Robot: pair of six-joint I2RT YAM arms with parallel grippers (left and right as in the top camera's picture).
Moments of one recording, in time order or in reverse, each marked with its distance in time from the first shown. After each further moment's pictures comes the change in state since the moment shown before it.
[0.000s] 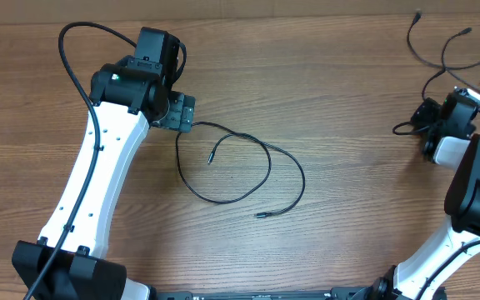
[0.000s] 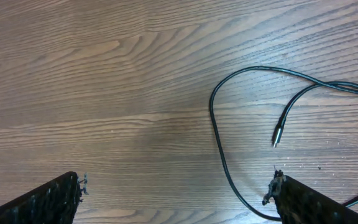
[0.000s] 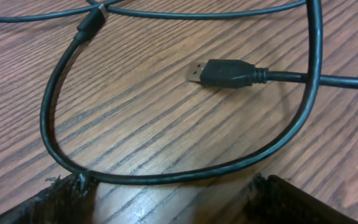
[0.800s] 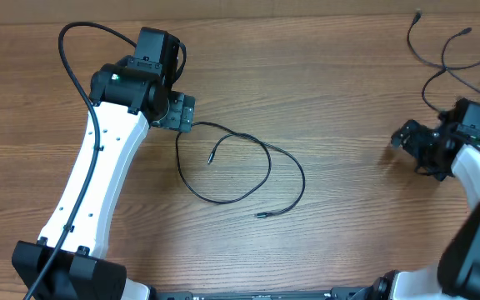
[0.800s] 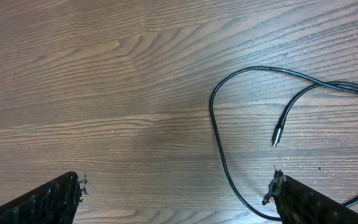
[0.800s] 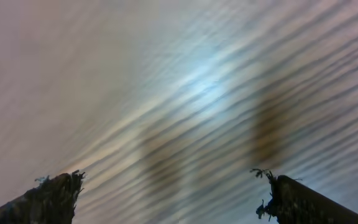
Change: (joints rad) left arm 0.000 0.000 0.000 0.000 0.000 0.000; right arm 0.011 -0.462 -0.037 -0.840 -0.408 0.104
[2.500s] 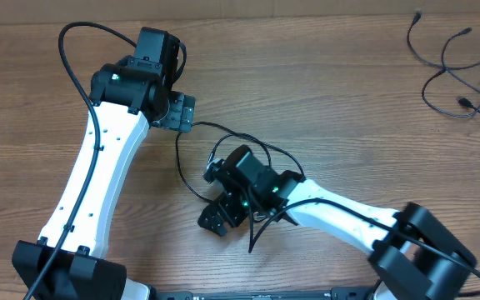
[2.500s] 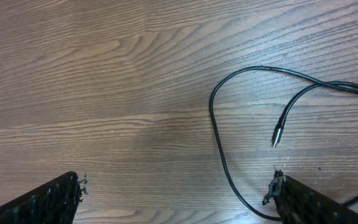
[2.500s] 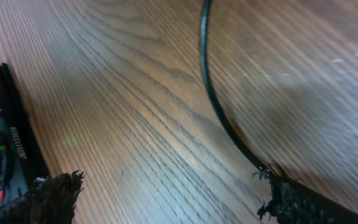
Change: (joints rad) left arm 0.000 0.000 0.000 0.000 0.000 0.000; right arm 1.279 0.127 0.000 0.253 -0.222 -0.086
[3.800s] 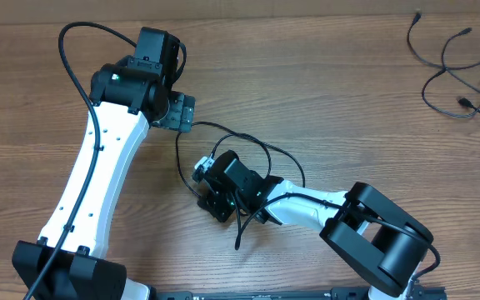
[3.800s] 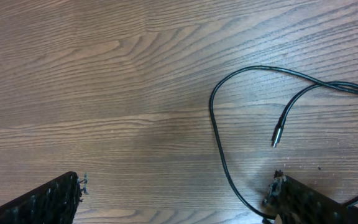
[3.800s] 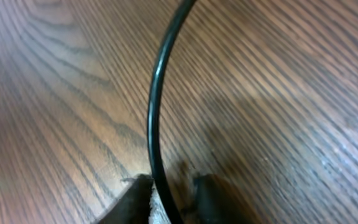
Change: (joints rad) left arm 0.000 0.000 0.000 0.000 0.000 0.000; right arm 0.018 0.183 0.001 0.283 0.126 -0.060
